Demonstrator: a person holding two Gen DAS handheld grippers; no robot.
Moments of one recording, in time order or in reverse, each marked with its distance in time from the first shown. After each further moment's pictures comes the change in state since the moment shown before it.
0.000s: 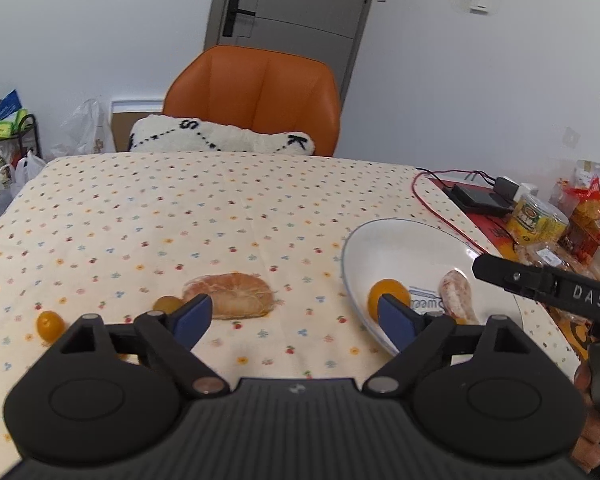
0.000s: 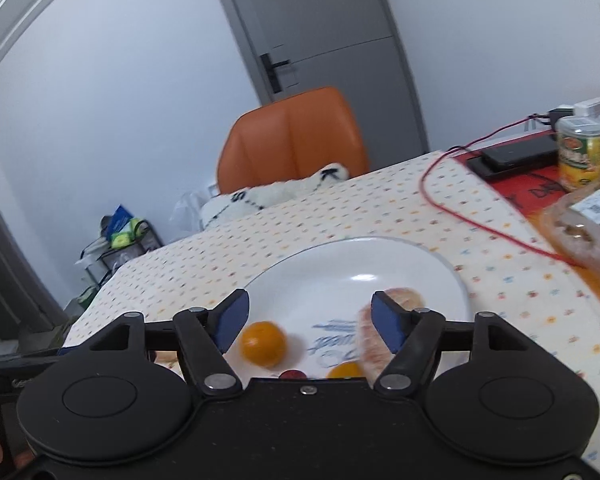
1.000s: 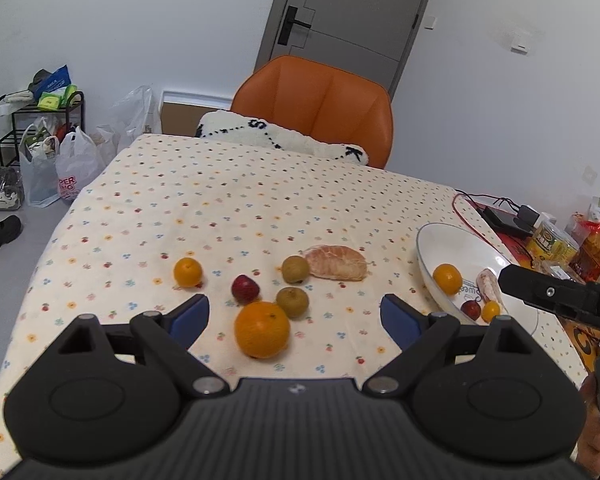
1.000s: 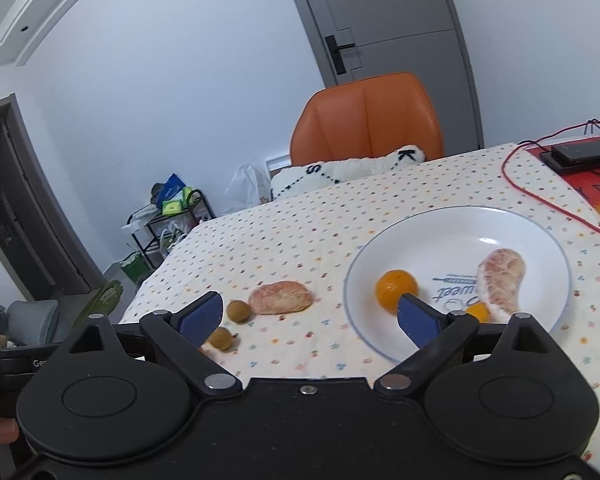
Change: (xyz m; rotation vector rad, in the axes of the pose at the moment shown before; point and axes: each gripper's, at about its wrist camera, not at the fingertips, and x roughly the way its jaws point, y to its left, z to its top) left arm -0.078 0.084 -0.030 -0.110 -0.030 0.055; right arm -0.027 0.084 -0.027 -0.075 0.050 0.126
